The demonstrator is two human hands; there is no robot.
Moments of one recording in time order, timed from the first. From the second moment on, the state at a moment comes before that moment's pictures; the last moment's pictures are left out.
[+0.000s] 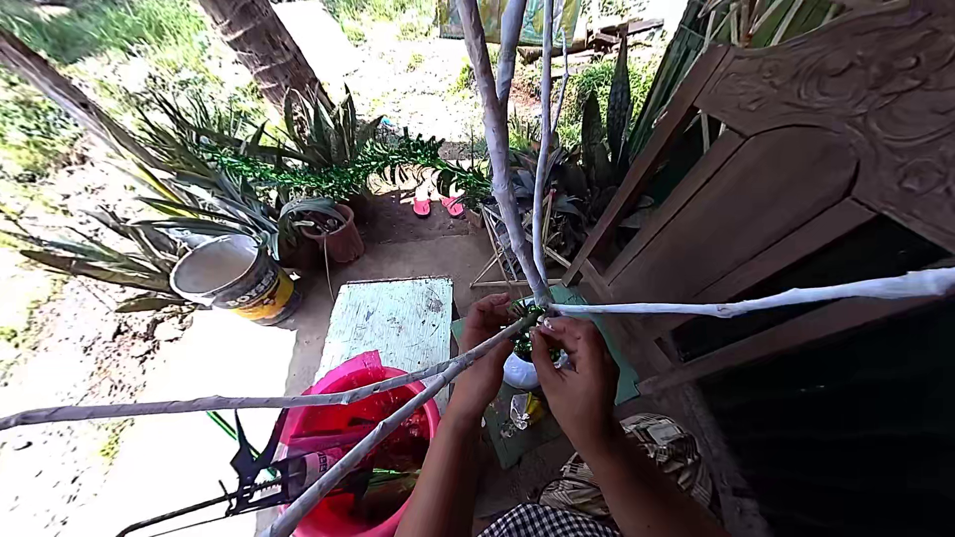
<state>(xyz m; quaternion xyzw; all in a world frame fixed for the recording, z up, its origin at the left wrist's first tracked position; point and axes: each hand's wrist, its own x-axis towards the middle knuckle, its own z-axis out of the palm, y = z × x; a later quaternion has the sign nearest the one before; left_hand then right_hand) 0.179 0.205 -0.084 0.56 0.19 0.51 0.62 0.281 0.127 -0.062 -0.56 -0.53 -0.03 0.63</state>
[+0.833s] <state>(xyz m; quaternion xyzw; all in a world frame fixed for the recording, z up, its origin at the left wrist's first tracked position) 0.159 0.236 -0.026 0.66 0.27 0.32 0.62 0.297 0.136 -0.021 -0.63 -0.59 -0.03 0.51</state>
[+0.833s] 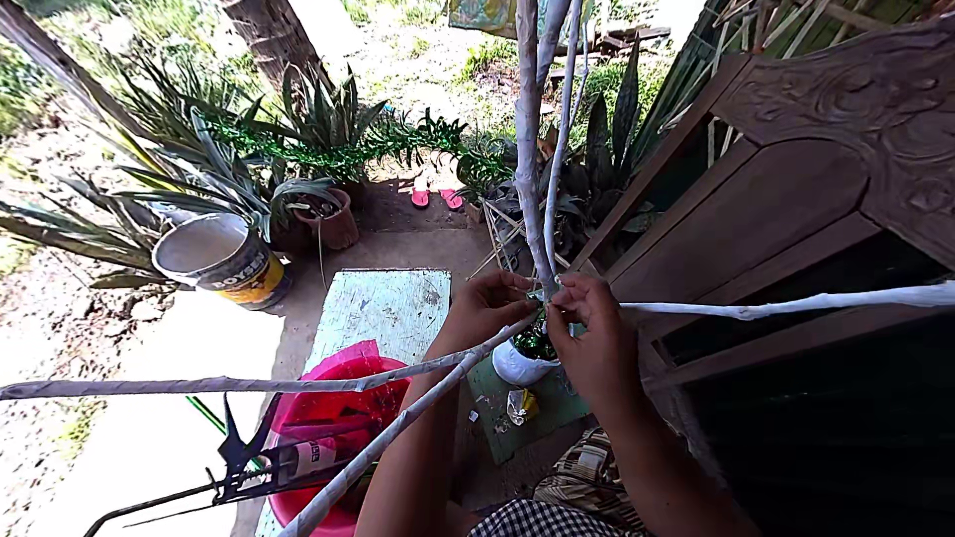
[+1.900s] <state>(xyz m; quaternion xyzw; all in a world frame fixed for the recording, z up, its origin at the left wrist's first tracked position) 0.167 0.193 -0.066 0.59 0.27 0.52 0.56 0.276 0.124 -0.099 -0.49 -0.45 0.12 0.74</state>
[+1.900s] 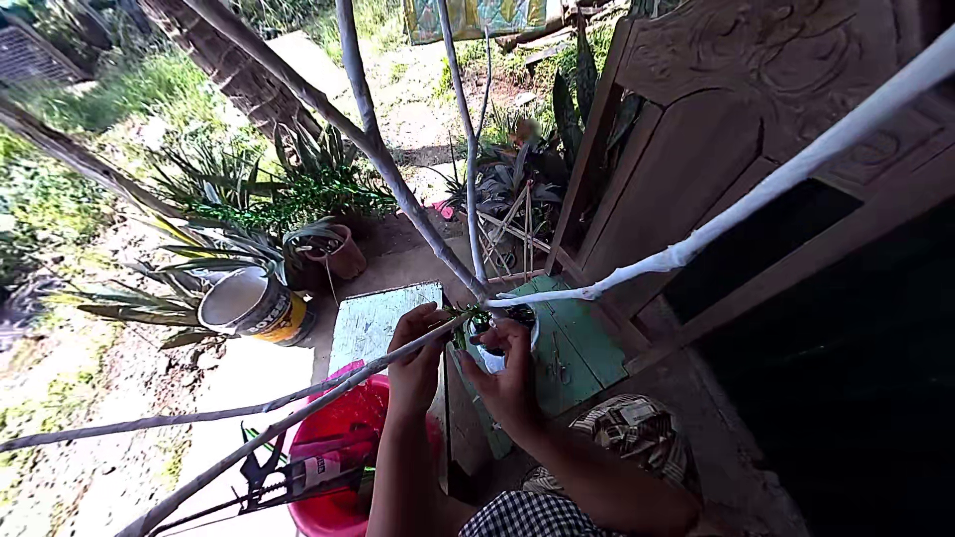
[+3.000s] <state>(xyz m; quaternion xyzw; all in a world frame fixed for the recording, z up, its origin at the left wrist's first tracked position) 0.187 0.187 -0.083 0.68 0.26 0.57 0.38 0.282 0.140 -0.066 -0.56 -0.52 -0.06 0.65</state>
